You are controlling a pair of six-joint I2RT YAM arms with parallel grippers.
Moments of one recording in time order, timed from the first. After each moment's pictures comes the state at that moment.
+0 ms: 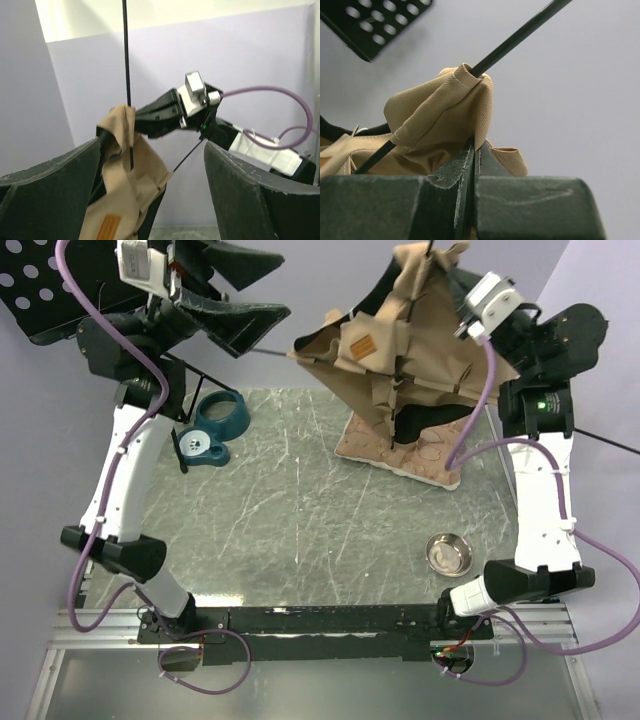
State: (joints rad) left arm -0.33 1.63 2.16 0.58 0.91 -0.80; right arm 0.06 1.45 2.02 0.03 -0.76 -0.63
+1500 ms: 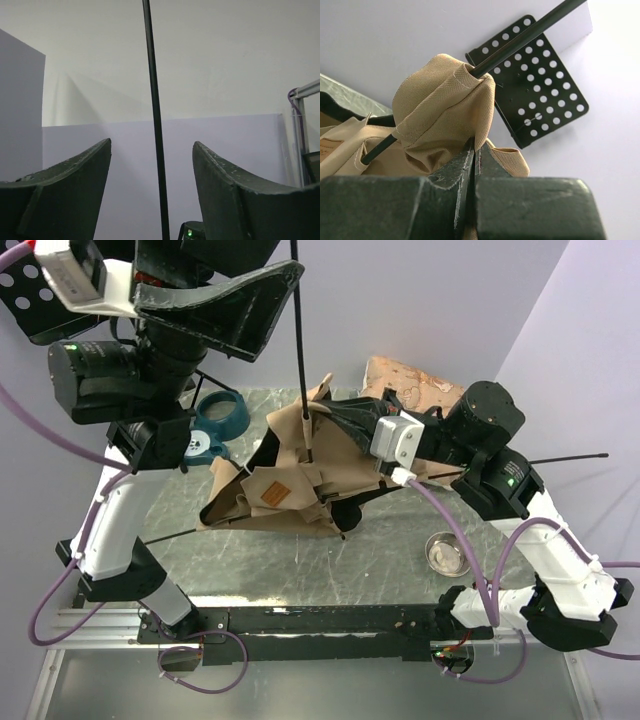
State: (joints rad) left arm -0.82 1.60 2.43 0.28 0.35 -0.49; right arm 0.82 1.18 1.71 -0.30 -0.59 -0.86
